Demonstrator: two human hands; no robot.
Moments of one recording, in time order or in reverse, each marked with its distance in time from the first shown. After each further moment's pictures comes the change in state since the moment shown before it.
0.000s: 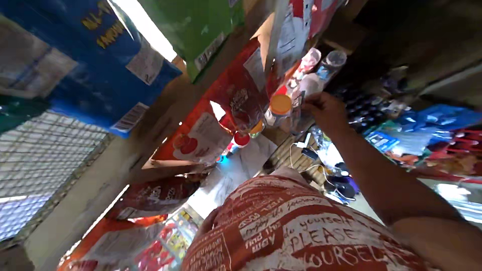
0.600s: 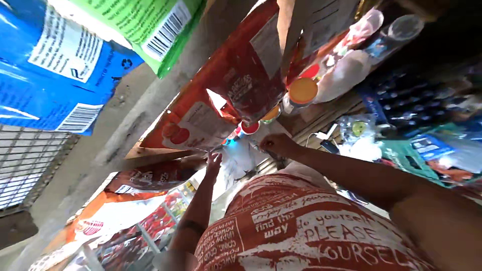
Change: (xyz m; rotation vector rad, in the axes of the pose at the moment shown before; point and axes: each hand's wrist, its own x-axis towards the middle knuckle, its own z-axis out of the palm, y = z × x) left_hand 0.220 -0.019 0.017 0.146 0.187 0.306; right_hand -0.024 0.106 0.155 0.091 -0.698 -0.247
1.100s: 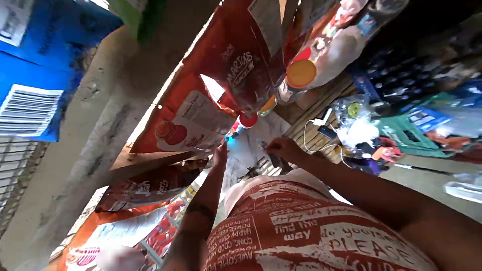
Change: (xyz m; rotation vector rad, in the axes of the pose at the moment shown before) left_hand 0.049 -0.001 0.029 0.058 -0.031 -0.002; right_hand -0.046 0.001 0.047 0.199 0.134 0.303
